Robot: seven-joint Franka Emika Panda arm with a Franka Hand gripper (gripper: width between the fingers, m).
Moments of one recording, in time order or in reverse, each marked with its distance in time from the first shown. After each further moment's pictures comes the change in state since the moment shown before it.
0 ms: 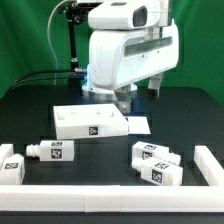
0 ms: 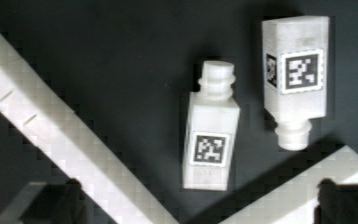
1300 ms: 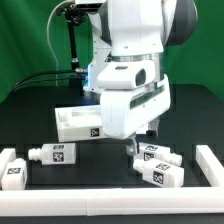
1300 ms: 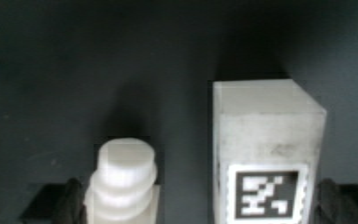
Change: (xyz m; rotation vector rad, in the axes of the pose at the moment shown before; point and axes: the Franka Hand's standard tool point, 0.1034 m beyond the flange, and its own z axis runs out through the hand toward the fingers) arm -0.022 -0.051 0.099 -0.046 0.073 -0.090
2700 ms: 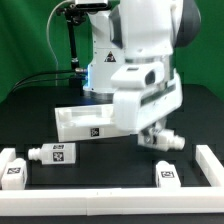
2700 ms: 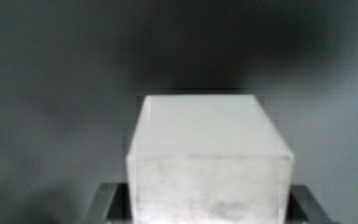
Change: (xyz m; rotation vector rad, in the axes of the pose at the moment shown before) arm 0.001 -0.077 -0.015 0.011 0.006 0.093
